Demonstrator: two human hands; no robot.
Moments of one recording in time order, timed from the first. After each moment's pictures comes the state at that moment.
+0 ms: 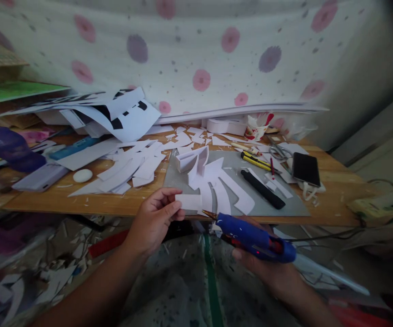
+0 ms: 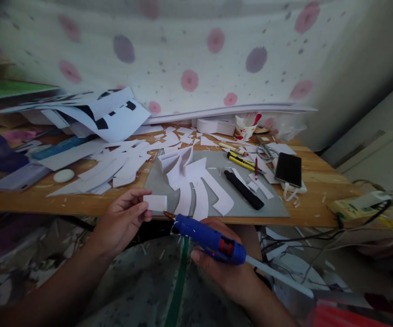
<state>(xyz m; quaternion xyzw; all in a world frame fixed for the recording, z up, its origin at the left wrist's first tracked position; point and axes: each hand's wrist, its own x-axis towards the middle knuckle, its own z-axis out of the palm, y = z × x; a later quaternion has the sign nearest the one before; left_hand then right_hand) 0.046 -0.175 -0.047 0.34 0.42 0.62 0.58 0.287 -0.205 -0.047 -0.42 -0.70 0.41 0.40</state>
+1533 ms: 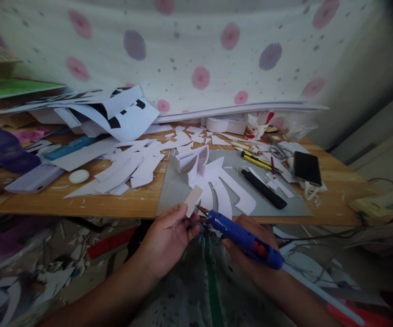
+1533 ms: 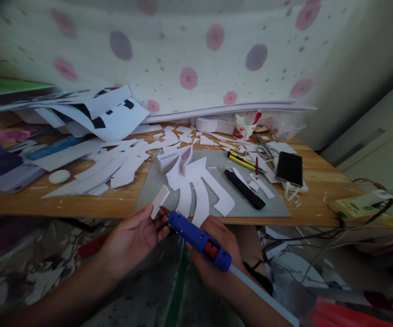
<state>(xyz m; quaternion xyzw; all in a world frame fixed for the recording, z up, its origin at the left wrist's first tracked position) 0.073 -0.184 -0.047 0.07 0.36 0.55 0.75 0.267 -0.193 -0.057 -0.43 -0.77 0.24 0.41</state>
